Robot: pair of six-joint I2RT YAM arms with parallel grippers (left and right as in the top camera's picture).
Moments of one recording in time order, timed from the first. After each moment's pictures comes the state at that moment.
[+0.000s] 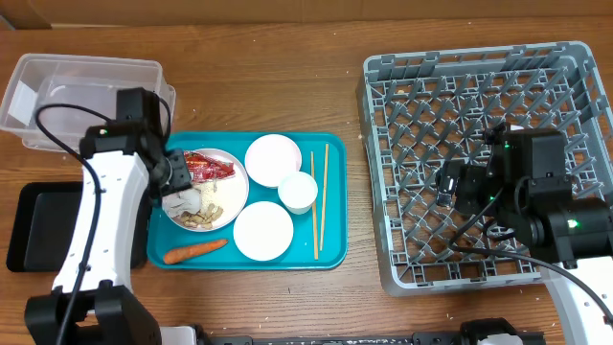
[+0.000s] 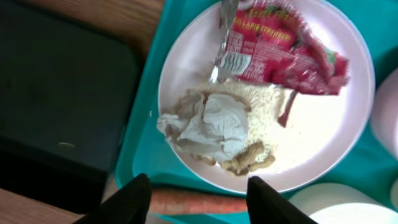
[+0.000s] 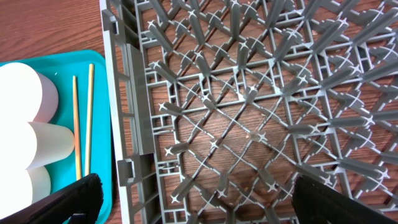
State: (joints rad) left arm 0.10 1.55 1.22 -1.09 -0.10 -0.26; right arm 0.10 1.07 1.15 -1.11 -0.04 0.25
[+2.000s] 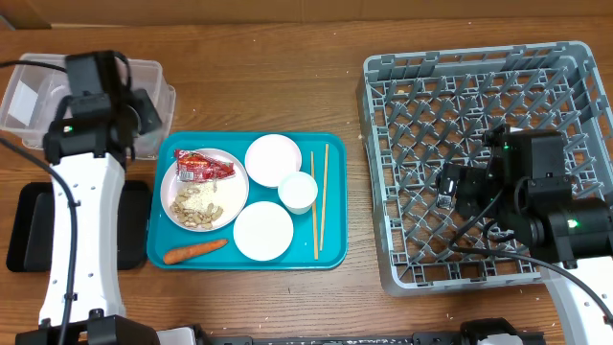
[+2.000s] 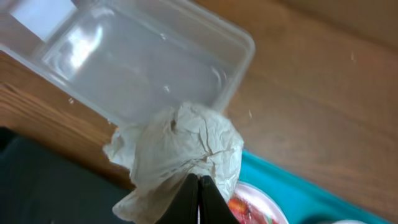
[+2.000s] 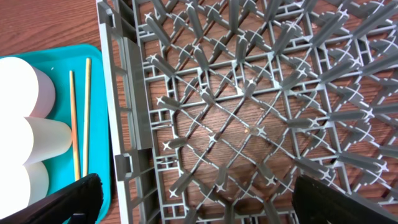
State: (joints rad) left arm 0.18 1.50 1.42 -0.77 -0.14 -0.26; right arm 0.10 1.07 1.15 -1.13 -0.04 0.25
